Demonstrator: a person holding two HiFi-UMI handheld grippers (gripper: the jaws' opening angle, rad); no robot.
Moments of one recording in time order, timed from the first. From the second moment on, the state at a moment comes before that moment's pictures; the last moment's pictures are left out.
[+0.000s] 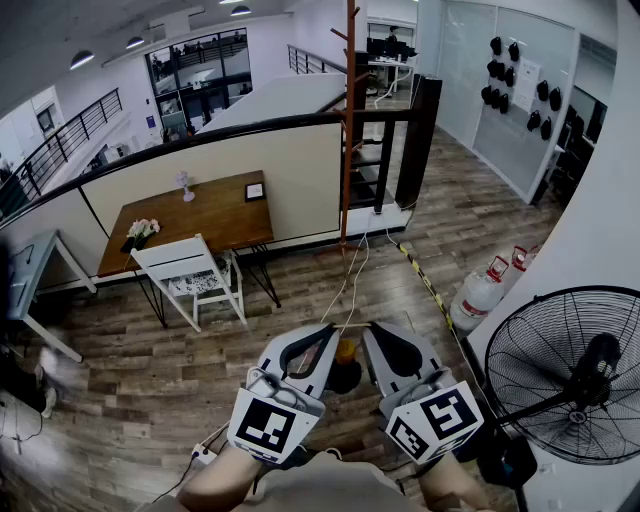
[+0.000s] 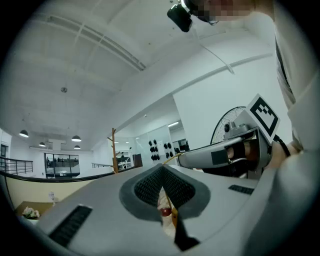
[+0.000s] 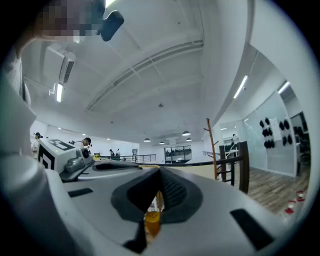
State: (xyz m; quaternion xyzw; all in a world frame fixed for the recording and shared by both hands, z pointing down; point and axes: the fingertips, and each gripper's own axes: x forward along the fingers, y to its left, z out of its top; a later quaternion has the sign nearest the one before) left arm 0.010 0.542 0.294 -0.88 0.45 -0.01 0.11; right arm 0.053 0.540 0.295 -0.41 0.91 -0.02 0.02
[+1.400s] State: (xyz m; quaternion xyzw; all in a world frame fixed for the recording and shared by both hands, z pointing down) left arm 0.037 0.407 0.317 -0.90 0.43 -0.02 0.09; right arm 0.079 0.408 0.320 -0.42 0.91 -0.04 0.03
